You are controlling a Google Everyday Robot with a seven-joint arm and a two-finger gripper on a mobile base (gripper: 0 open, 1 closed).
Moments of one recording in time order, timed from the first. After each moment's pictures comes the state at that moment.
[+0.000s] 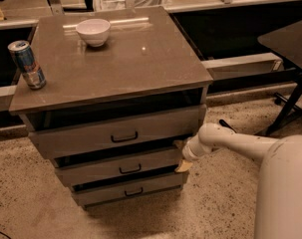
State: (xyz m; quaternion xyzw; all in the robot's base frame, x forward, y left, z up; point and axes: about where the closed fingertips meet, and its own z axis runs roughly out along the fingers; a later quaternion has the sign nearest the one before) arm 0.637 -0.124 0.420 -0.73 0.63 0.06 0.26
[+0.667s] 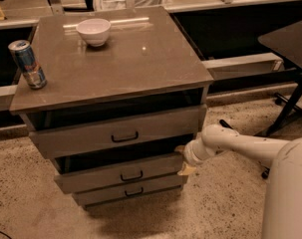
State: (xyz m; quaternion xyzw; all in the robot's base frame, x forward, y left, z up) arm 0.606 -0.130 0.426 -0.74 0.63 0.07 0.24
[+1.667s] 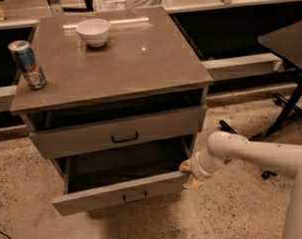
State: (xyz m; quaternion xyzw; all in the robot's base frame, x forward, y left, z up) arm 0.524 -0.142 0.444 -0.76 0.62 0.11 0.17
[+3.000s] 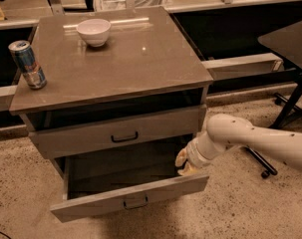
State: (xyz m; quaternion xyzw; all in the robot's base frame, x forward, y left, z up) arm 0.524 -0.122 0.527 -0.77 0.59 0.10 0.20
